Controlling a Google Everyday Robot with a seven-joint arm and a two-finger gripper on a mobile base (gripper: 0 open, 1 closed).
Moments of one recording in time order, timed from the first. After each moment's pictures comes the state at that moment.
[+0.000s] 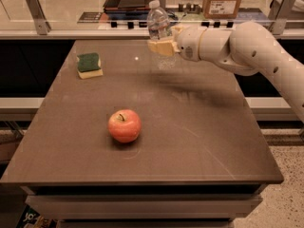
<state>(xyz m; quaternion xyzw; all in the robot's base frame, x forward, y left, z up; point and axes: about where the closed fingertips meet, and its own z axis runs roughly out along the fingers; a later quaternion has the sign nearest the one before) 0.711 -0.026 0.934 -0.40 0.65 0.26 0.60</state>
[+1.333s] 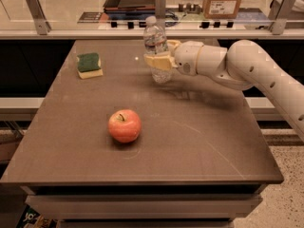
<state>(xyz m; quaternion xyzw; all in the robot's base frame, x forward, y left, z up) 0.689 -0.014 0.897 -0.42 0.62 0.29 0.60</state>
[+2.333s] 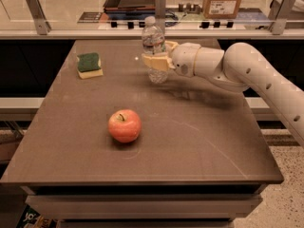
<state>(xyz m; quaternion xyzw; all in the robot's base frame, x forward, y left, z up) 0.688 -0.007 0.893 -0.41 0.62 0.31 0.60</state>
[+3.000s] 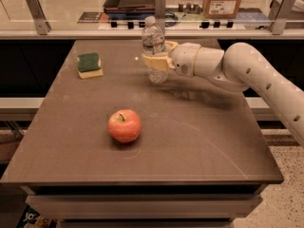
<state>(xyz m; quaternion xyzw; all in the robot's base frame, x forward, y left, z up) 0.688 -0.007 0.893 -0.41 0.62 0.31 0.60</state>
